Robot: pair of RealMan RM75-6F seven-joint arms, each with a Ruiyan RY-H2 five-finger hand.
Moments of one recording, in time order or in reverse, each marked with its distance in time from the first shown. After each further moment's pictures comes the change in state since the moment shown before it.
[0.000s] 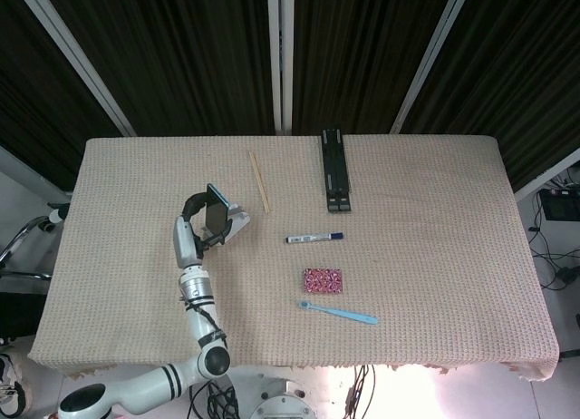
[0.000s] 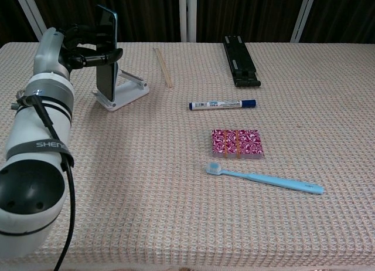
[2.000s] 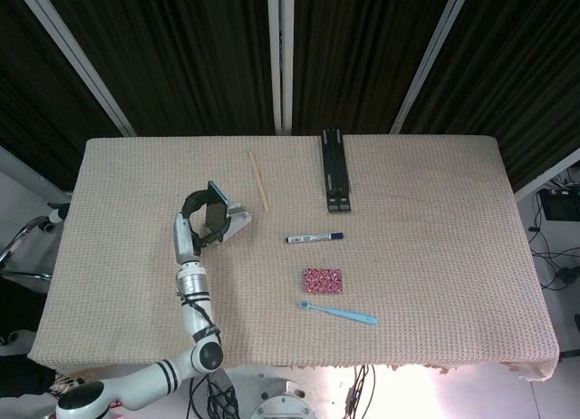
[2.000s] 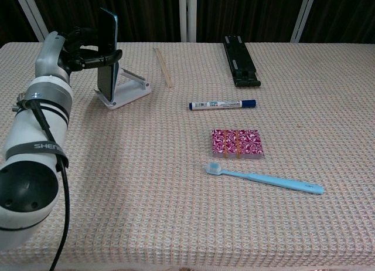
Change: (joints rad) left arm -0.012 0.017 0.015 0.093 0.021 -0.069 -0.150; right arm 0.000 -0.001 0.002 -0.023 0.007 -0.011 -0.033
